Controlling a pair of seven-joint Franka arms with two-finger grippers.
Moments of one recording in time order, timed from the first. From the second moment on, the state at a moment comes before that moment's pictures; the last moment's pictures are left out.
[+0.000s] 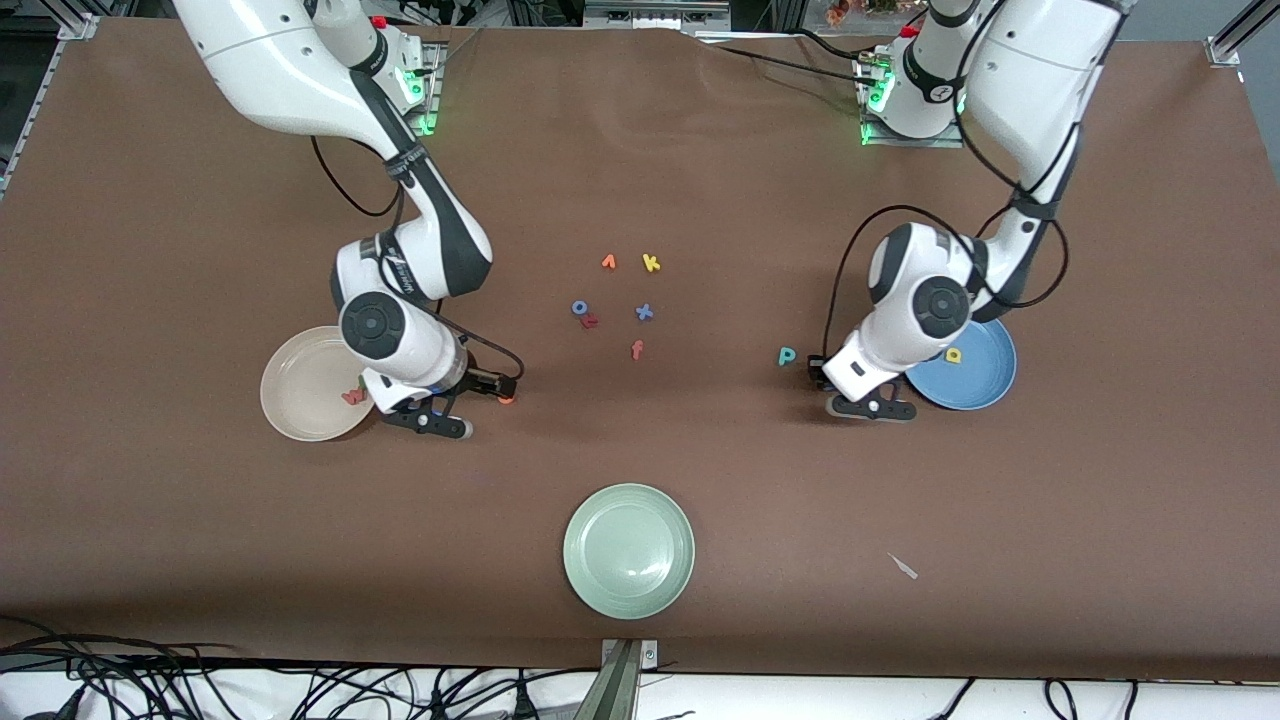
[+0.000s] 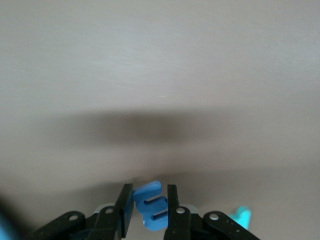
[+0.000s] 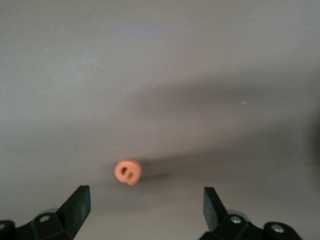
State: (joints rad) left arm -0.18 0.49 -0.09 -2.00 -0.11 2.46 -0.11; right arm 0.37 0.64 0.06 -1.71 0.05 2.33 0.60
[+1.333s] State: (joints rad) left arm 0.09 0.32 -0.12 -2.15 -0.14 2.35 0.26; right arm 0.40 0.71 0.06 -1.70 0.05 2.38 0.63
